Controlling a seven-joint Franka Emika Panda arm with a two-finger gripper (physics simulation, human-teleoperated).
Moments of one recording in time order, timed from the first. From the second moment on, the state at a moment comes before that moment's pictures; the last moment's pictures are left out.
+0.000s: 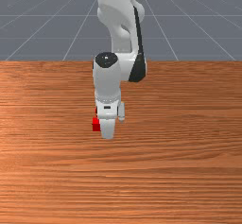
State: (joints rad) arm -0.06 0.62 -0.01 -1.92 0.00 2.50 -0.87
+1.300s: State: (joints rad) arm -0.11 0.61 -0.03 -1.97 0.00 2.53 -0.93
